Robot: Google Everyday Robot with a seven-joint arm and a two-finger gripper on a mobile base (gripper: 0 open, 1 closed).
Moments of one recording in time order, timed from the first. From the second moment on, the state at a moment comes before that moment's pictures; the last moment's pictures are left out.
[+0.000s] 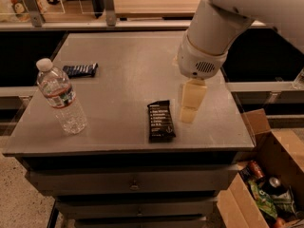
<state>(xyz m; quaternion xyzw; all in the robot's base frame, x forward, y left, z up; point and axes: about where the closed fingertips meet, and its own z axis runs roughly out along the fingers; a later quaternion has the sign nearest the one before) 0.501 -0.076 0.897 -0.70 0.70 0.03 0.14</state>
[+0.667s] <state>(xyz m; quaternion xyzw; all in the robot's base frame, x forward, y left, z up) 0.505 -0.065 0.850 -0.70 0.70 0.07 0.12</state>
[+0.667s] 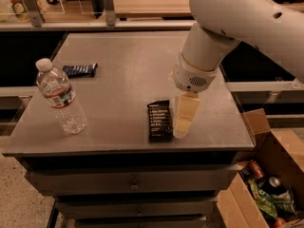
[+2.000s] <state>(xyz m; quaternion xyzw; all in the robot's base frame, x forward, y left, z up) 0.500 -0.046 0.817 -0.71 0.69 0.09 0.13</state>
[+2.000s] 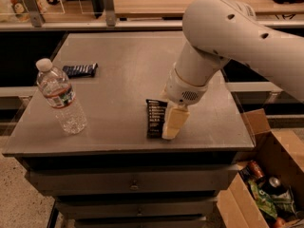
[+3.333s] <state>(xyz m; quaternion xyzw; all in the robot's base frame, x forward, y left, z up) 0.500 -0.045 0.859 -0.70 0.68 0.11 0.18</state>
